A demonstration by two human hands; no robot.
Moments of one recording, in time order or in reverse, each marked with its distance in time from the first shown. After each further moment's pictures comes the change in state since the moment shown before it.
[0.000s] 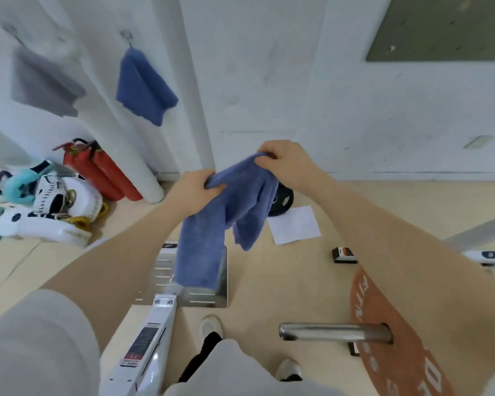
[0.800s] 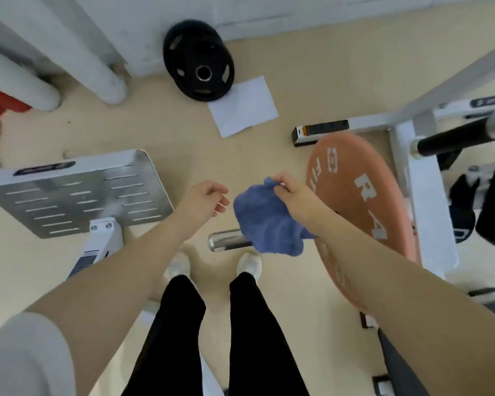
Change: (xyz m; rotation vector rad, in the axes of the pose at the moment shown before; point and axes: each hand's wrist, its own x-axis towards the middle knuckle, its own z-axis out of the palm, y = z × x) left_hand -0.062 0.029 0.364 -0.449 -0.486 -0.554; right_hand -0.212 0.340 0.094 0.473 -0.140 0.717
